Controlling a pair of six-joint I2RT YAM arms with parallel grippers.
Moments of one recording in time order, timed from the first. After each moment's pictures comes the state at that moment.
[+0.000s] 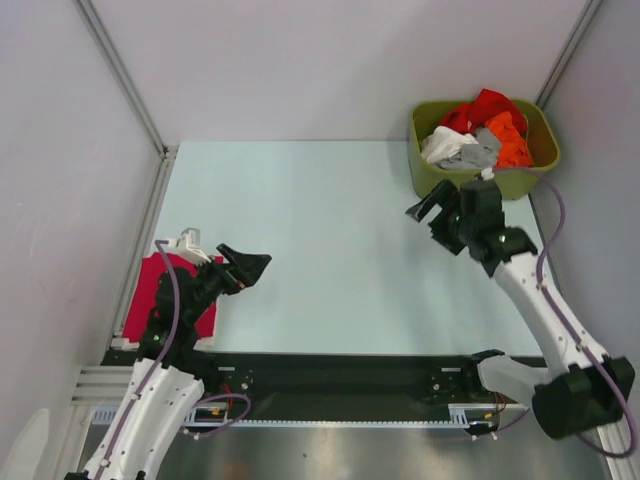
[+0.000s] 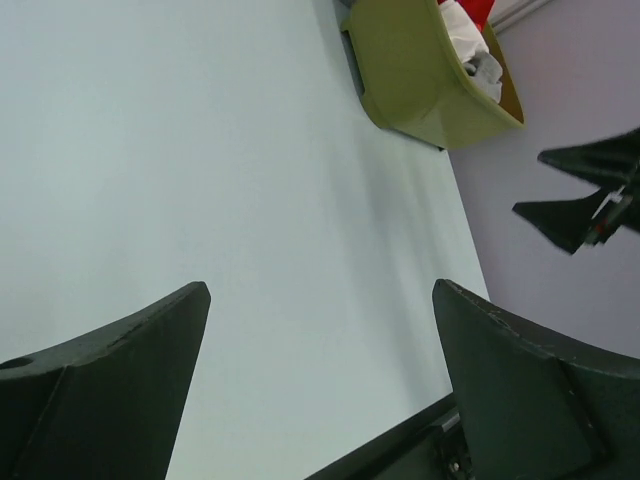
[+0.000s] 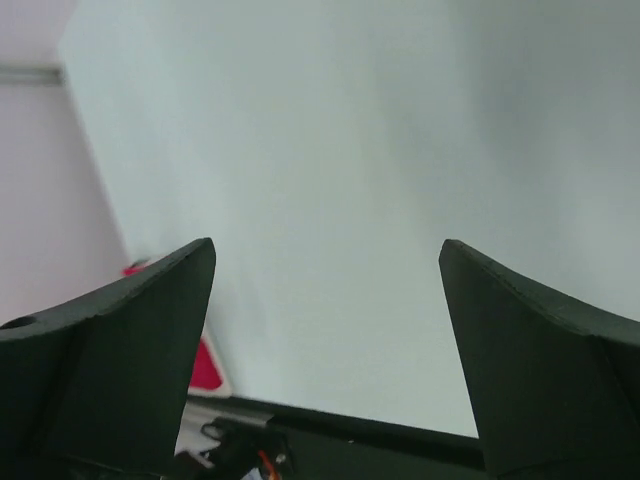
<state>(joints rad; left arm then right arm) -0.24 0.40 0.40 -0.19 0.26 -0.79 0.28 1.05 0.96 -0.51 -0.05 0.92</state>
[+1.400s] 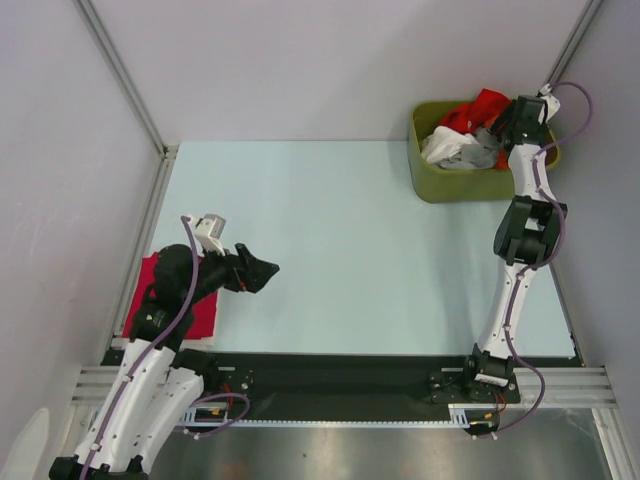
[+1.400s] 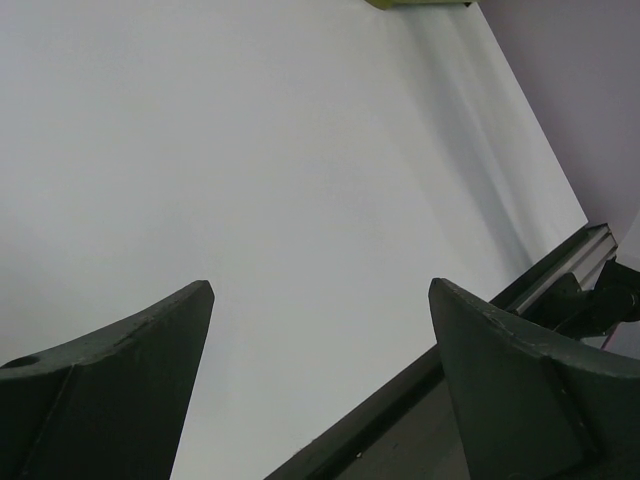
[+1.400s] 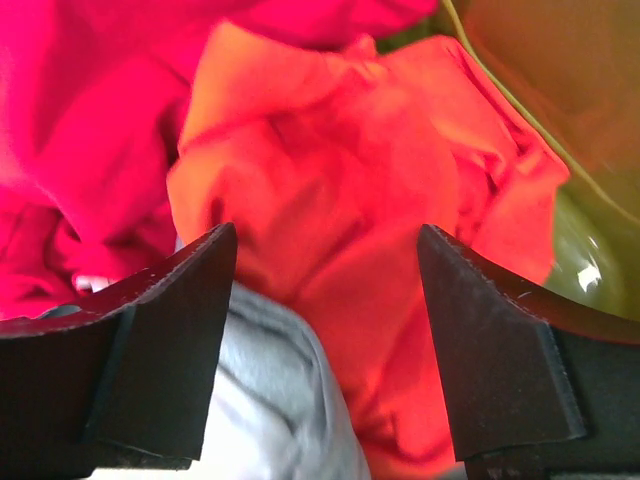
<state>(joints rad) -0.24 0.58 0.62 -0.39 0.45 -0.40 -0.23 2.42 2.28 -0.33 0.20 0.44</state>
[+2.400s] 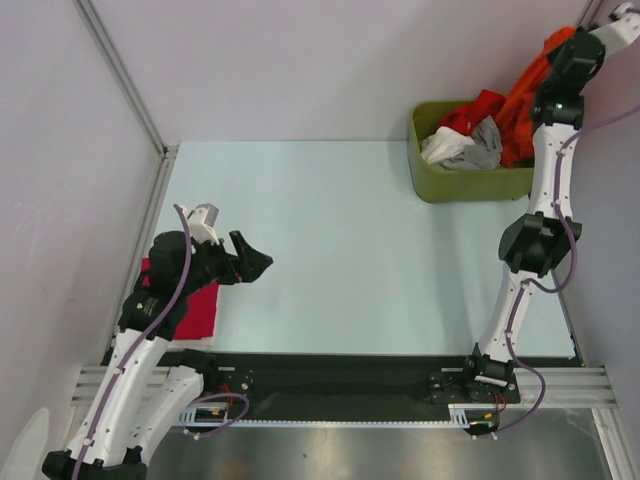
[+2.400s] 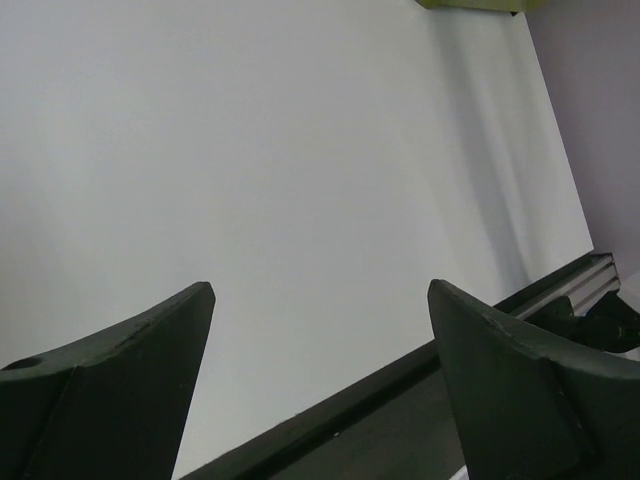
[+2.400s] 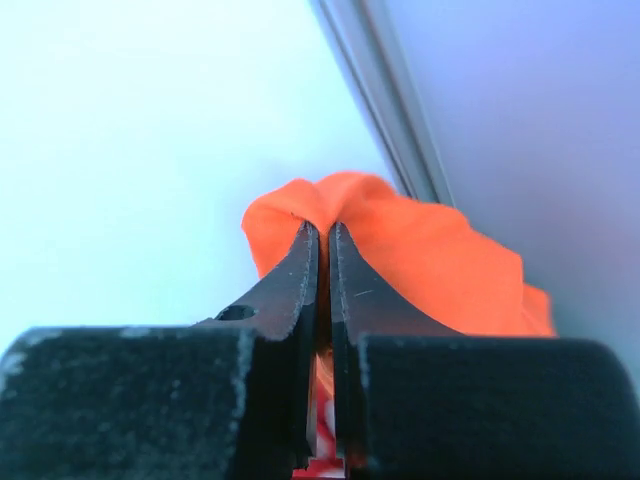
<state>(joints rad) -0.24 0.65 0.76 -0.57 0.36 -0.44 -0.23 2.31 2.58 -0.16 0.37 0.39</state>
